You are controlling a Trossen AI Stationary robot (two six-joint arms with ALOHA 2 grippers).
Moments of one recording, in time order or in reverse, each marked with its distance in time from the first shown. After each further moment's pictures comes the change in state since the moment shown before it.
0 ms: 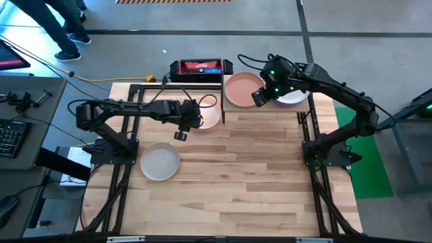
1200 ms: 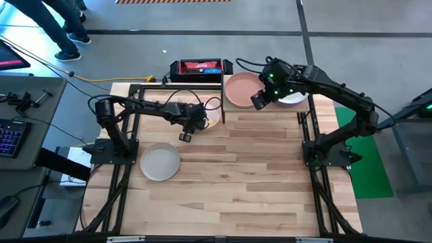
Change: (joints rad) left arm 0.040 0.230 0.000 0.115 0.019 0.004; right arm 0.037 0.000 0.000 -0.009 0.004 0.007
